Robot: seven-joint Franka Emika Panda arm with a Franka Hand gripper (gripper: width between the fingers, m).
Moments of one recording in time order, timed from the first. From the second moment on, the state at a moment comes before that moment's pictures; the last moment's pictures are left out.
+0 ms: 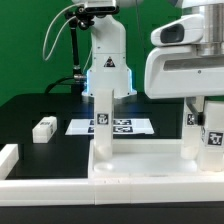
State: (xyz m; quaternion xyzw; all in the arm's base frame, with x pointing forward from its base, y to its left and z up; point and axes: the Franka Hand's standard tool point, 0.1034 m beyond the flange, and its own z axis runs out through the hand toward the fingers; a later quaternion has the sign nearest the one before) arm 0.634 0.116 0.097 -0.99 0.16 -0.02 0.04
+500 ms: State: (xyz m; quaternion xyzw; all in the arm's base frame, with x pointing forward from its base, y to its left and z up) arm 0.635 0.116 0.097 -0.91 0.42 0.00 0.04
